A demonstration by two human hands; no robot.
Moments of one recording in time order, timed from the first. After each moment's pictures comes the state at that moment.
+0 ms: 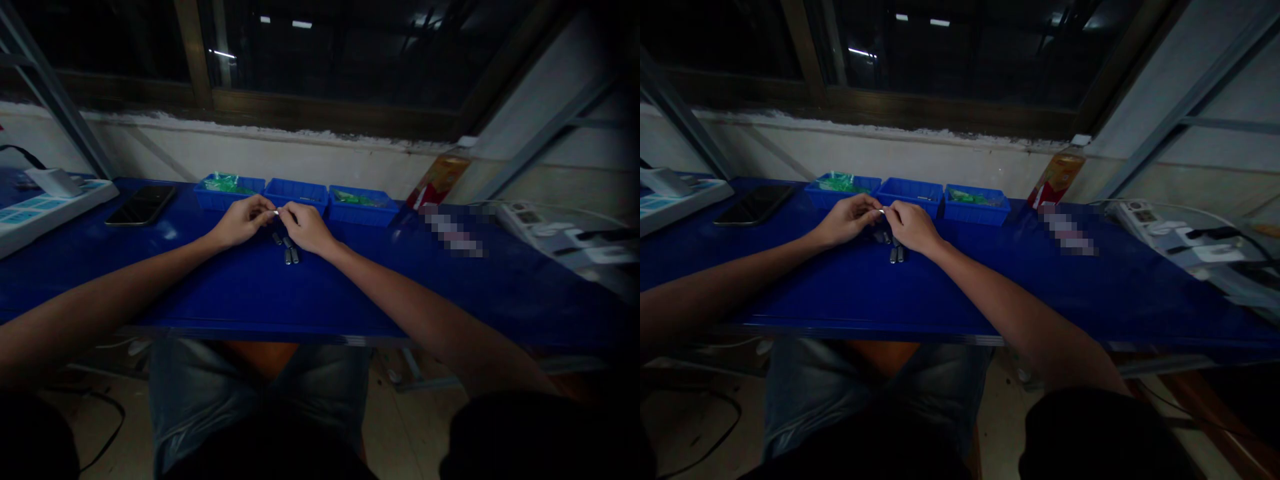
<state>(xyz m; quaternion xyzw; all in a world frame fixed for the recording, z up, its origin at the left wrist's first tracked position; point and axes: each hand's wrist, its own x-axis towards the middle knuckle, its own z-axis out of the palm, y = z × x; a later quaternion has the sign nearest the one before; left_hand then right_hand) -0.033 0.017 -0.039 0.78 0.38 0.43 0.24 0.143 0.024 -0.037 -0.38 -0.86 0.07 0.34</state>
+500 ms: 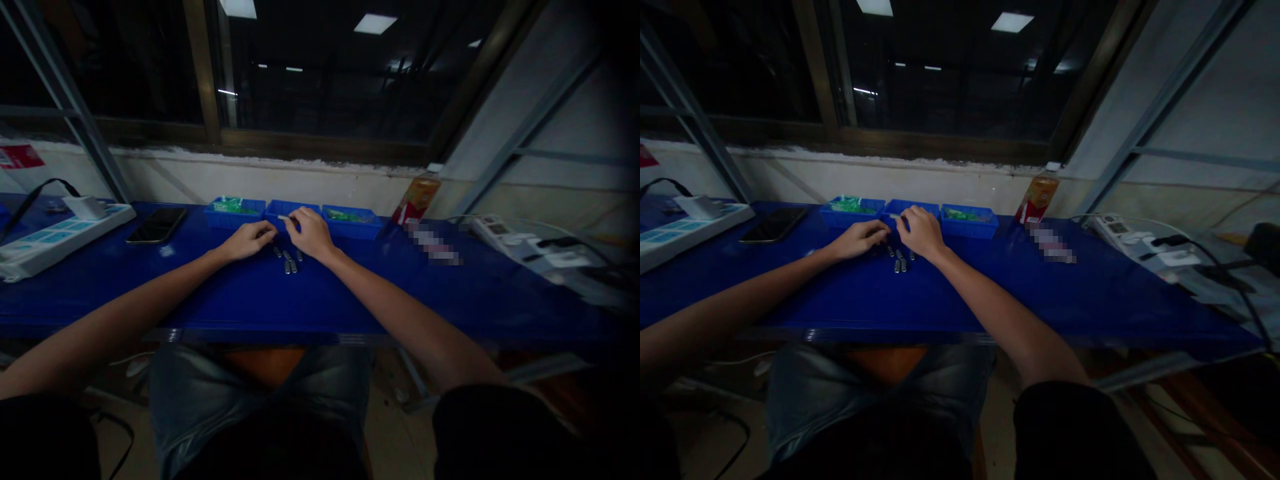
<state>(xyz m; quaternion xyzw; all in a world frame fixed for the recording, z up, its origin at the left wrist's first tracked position) -0.037 0.015 -0.035 0.84 0.39 0.32 0.18 0.152 0.028 -0.024 -0.42 -0.83 -0.11 0.36</state>
